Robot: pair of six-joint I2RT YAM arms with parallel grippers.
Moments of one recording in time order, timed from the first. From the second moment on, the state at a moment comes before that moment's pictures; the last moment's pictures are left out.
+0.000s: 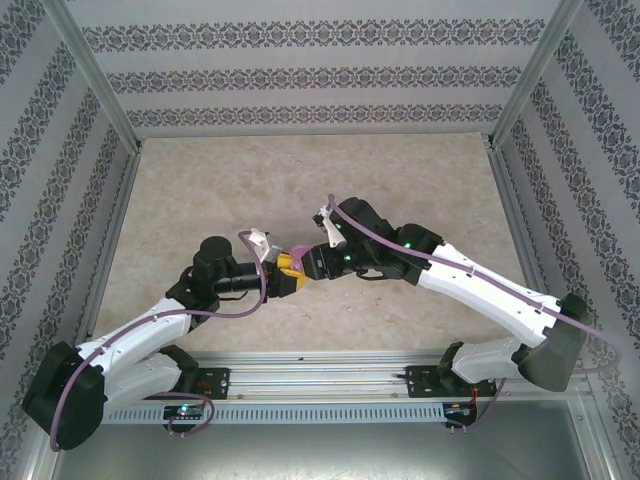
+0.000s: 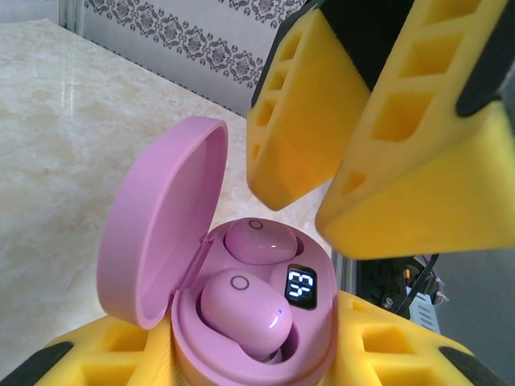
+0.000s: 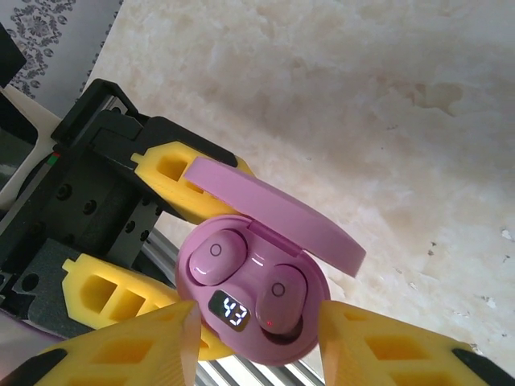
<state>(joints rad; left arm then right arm) -0.54 1.01 0.45 0.33 0.75 -0.19 0.91 1.31 1.25 -0.76 -0.20 0.58</state>
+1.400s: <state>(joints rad) -0.54 1.10 0.49 0.50 0.76 -0.31 0.69 1.18 0.98 -0.38 -0.51 0.91</state>
